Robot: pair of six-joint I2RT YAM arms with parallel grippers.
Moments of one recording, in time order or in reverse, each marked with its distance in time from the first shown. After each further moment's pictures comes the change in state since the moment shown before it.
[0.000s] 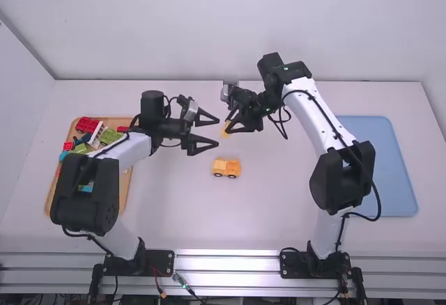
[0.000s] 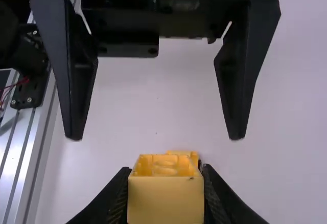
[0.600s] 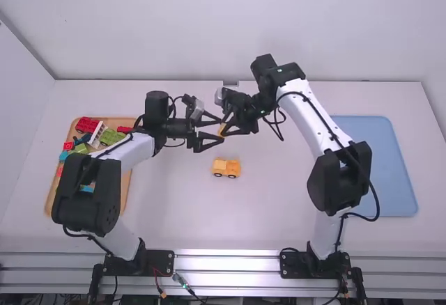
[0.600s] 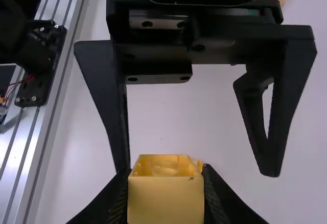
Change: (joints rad) left arm -0.025 0.000 0.000 0.004 -0.132 -0.042; right arm 0.040 0.000 0.000 0.005 0.000 -0.010
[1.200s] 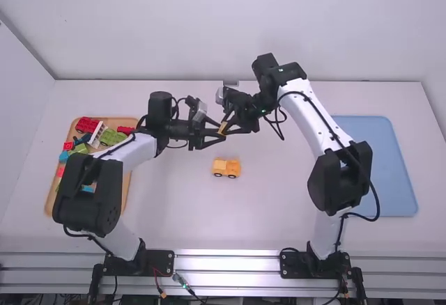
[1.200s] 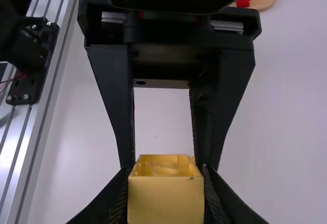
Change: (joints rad) left arm -0.020 0.000 0.000 -0.003 0.045 0.007; right arm -0.005 0.000 0.000 0.011 0.016 -0.002
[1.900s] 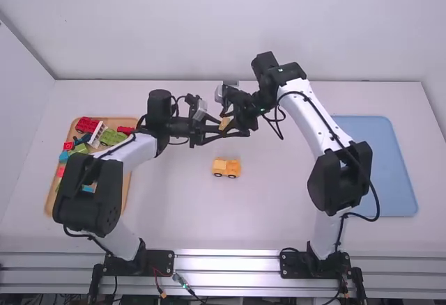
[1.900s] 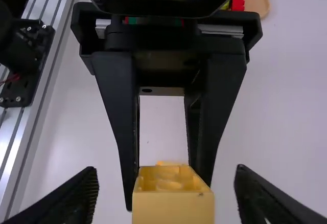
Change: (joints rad) left arm -0.004 0.000 0.000 0.101 -0.016 -0.021; right arm 0.000 0.000 0.002 0.047 -0.014 0.005
